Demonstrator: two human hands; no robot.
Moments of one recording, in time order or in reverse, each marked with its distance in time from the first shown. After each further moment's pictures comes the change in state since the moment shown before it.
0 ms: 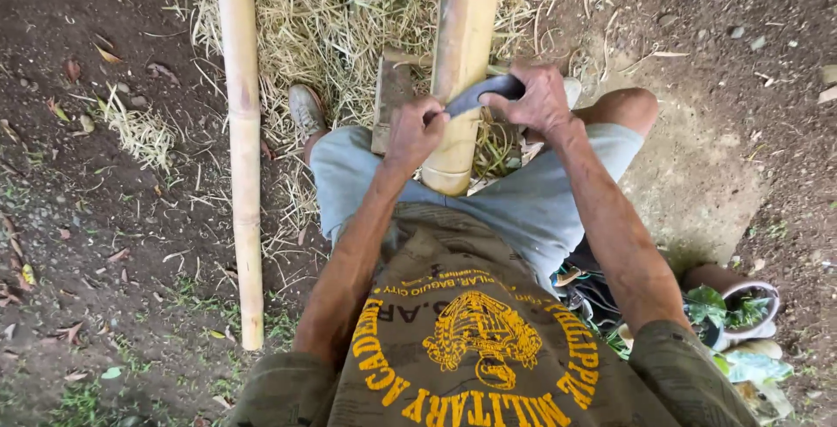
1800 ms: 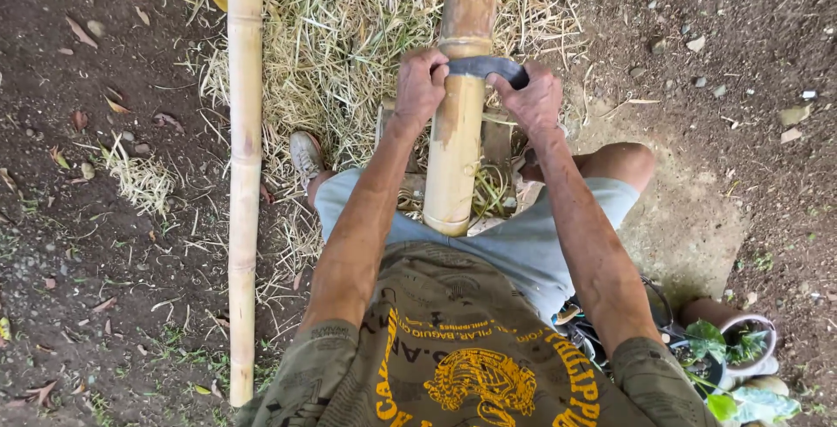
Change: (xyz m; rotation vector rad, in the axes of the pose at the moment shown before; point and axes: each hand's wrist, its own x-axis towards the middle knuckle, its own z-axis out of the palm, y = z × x) left_hand 0.139 -0.025 0.024 0.122 0.188 0.316; right_hand 0.057 -0.003 -0.002 -0.125 0.339 0.395
